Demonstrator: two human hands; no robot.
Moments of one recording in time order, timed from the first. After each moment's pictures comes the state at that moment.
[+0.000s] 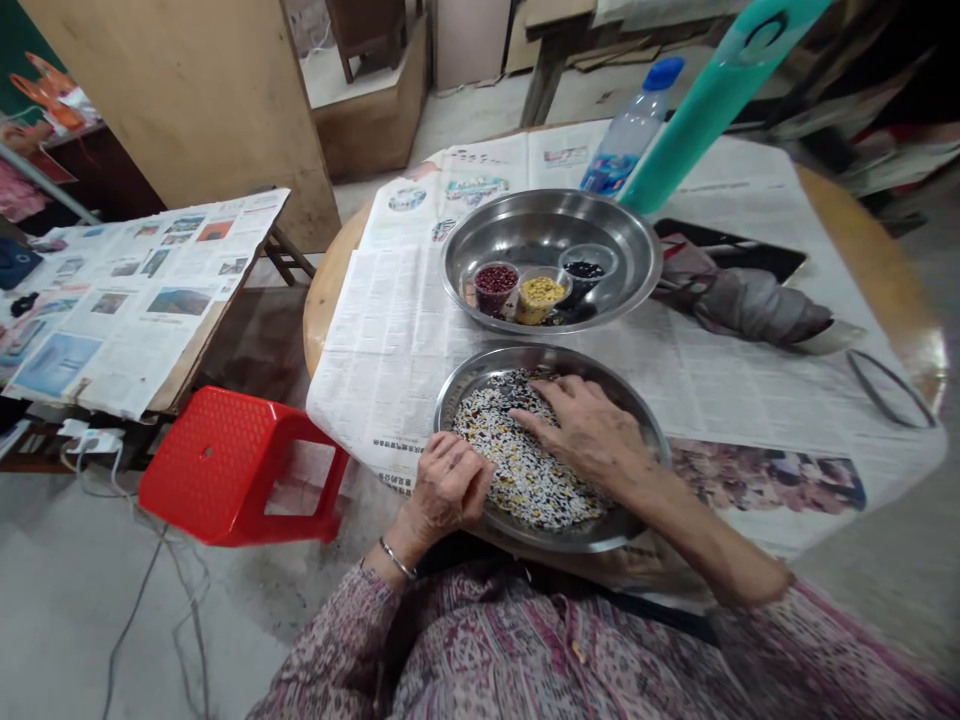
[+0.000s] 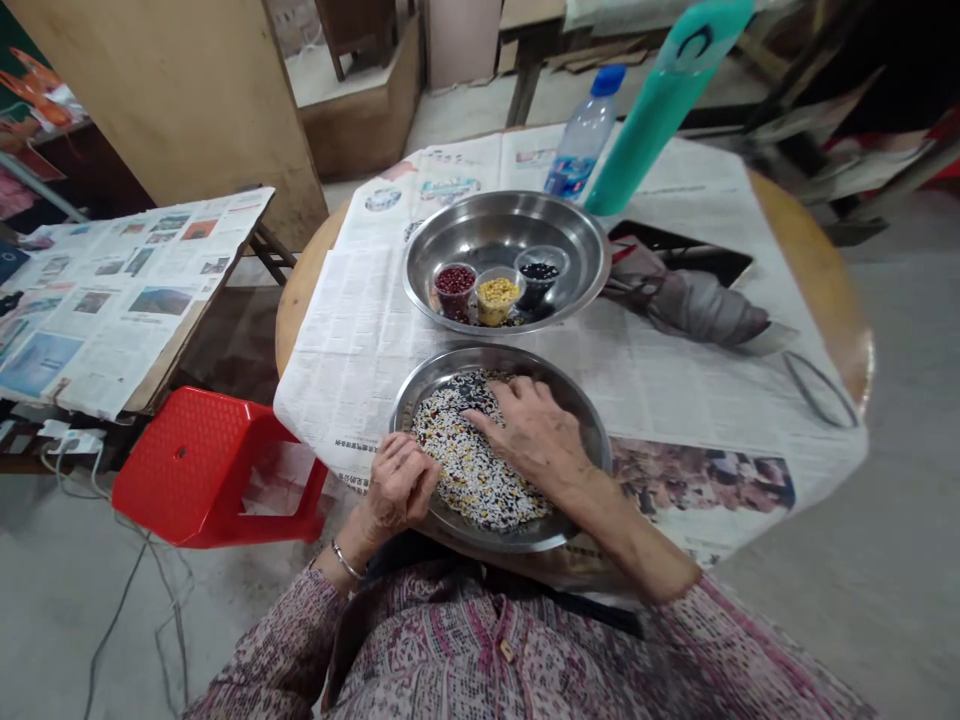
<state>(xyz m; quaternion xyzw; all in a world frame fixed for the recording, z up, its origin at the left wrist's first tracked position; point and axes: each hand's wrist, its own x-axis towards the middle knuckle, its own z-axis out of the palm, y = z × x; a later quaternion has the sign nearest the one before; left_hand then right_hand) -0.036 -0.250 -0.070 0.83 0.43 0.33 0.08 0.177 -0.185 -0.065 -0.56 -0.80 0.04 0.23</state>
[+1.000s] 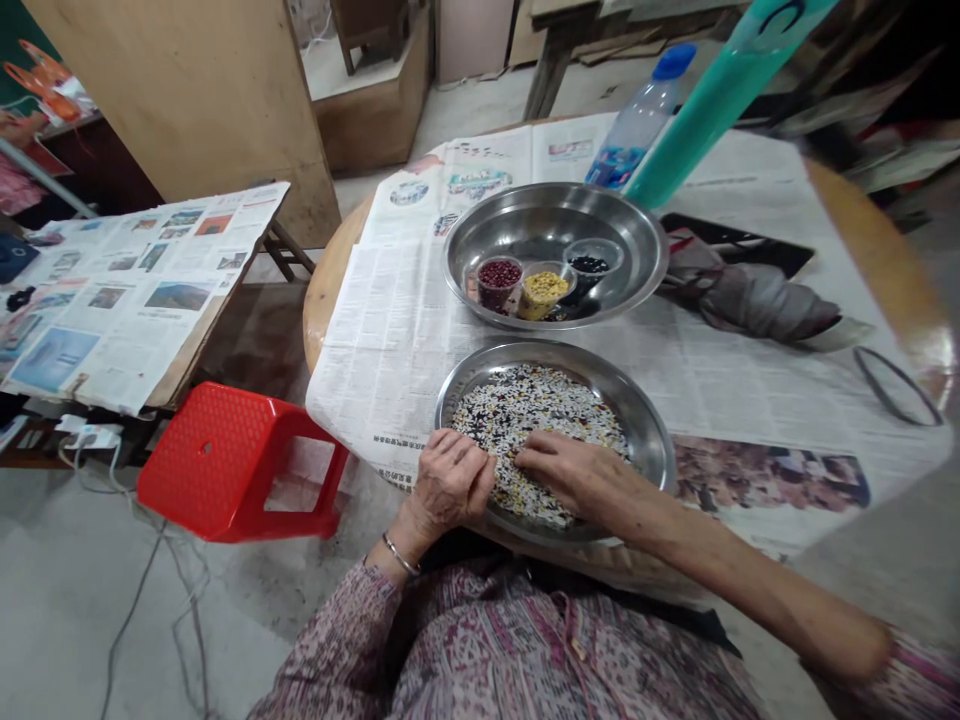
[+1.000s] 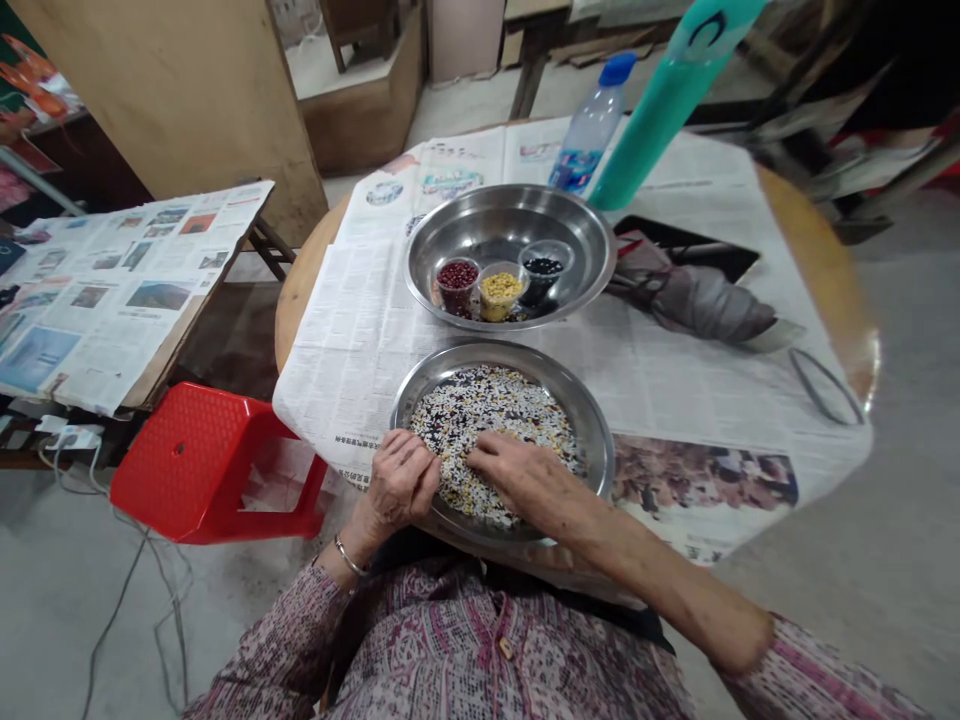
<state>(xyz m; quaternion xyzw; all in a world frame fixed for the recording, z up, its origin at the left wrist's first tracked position) -0.034 -0.250 -0.067 0.84 0.45 0.31 0.05 0.186 -0.221 -0.067 -0.33 -0.92 0.15 0.17</state>
